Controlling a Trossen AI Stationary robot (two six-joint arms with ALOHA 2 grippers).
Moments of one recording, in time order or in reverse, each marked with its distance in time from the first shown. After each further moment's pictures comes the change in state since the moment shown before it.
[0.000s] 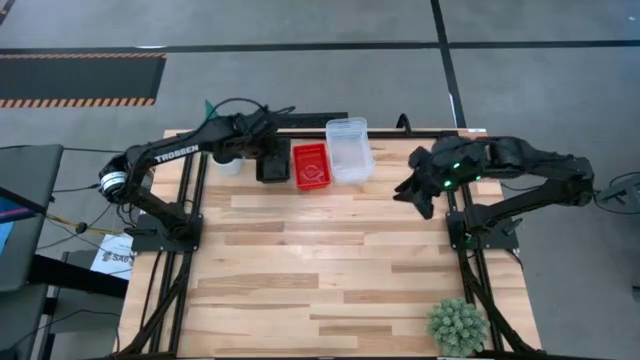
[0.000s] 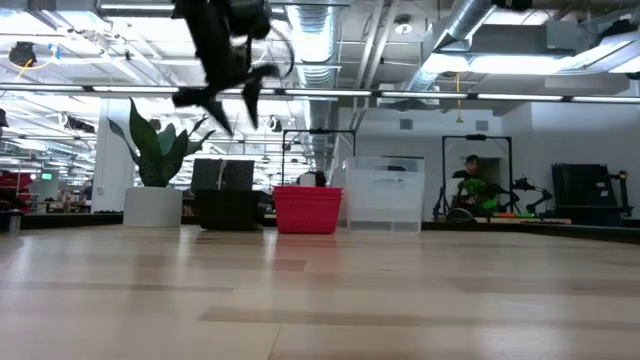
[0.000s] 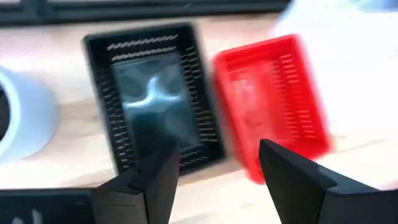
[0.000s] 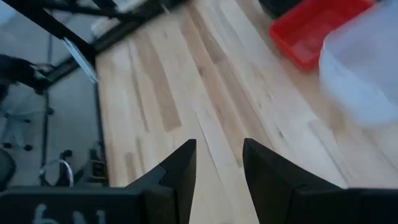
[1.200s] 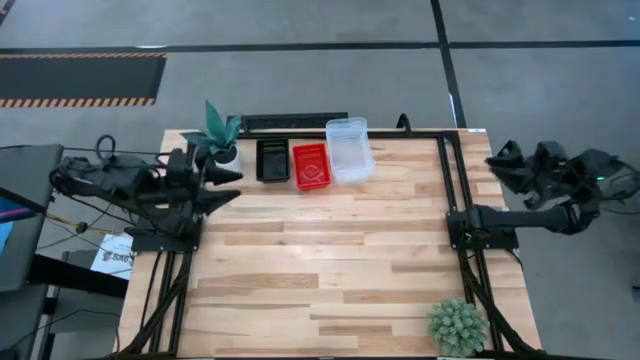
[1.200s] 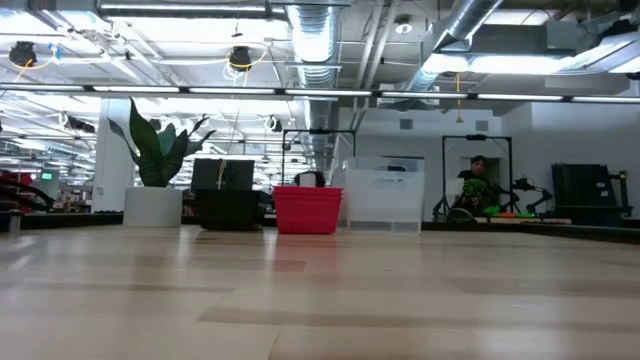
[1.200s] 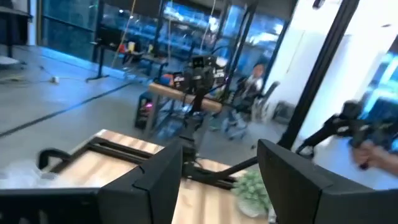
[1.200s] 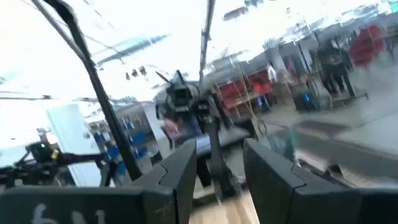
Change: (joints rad) left arm -0.848 -0.705 -0.170 0.604 -0.263 0.603; right arm 0.007 -1.045 -0.482 0.448 0.164 -0.142
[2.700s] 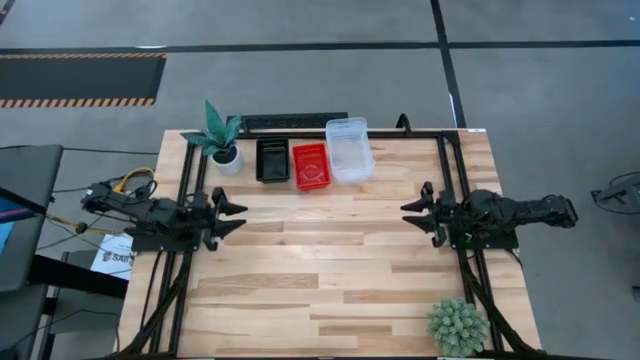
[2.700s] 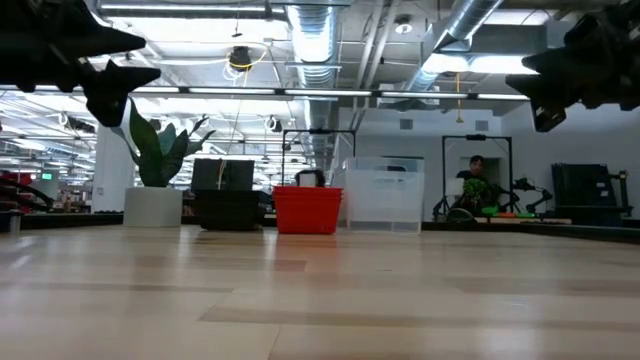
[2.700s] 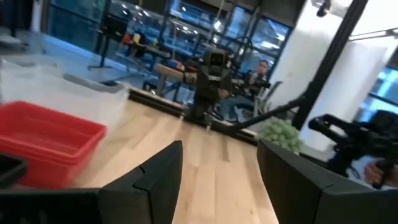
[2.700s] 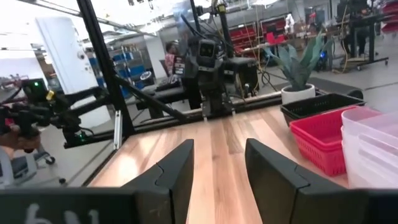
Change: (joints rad) left arm -0.009 -0.763 -1.092 0.352 -0.002 -0.060; right arm 0.079 0.004 -0.858 0.647 -0.045 -0.138
